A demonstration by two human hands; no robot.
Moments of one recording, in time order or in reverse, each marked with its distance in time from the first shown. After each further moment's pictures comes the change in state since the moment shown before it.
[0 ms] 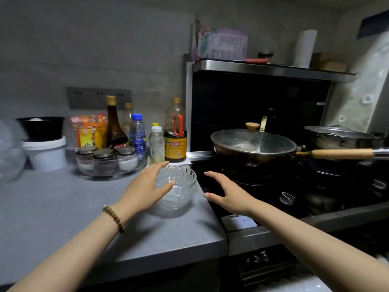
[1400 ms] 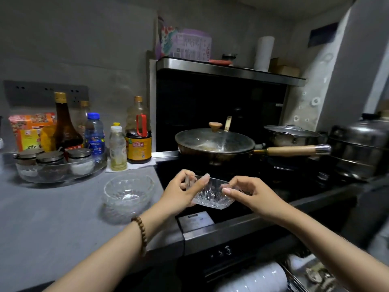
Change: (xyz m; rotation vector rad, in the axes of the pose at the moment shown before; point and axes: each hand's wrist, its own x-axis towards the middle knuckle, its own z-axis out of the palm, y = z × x) left_hand 0.013 0.146 0.083 -0.969 -0.230 -0.233; right_hand -0.098 0.045 -0.093 0.279 0.181 0.002
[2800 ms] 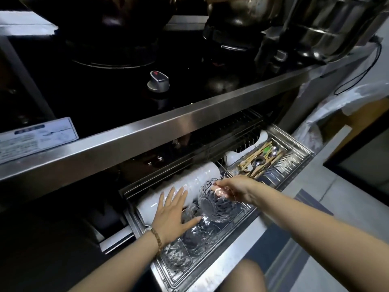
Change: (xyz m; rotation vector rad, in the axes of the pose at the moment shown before) left_hand -0.037 -0.335 0.233 1.000 -0.657 -0.061; right_hand -0.144 0.320 -0.009 0.421 0.016 1.404
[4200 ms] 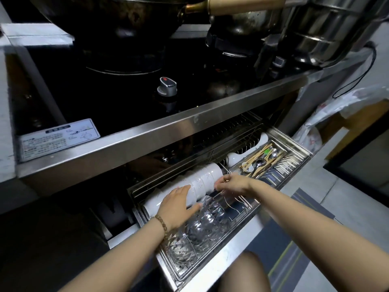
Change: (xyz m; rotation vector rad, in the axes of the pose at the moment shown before) left_hand -0.004 0.014 -0.043 -0.194 -0.017 -0.062; right_hand -0.020 -0.010 0.008 -0.419 -0.060 -0.213
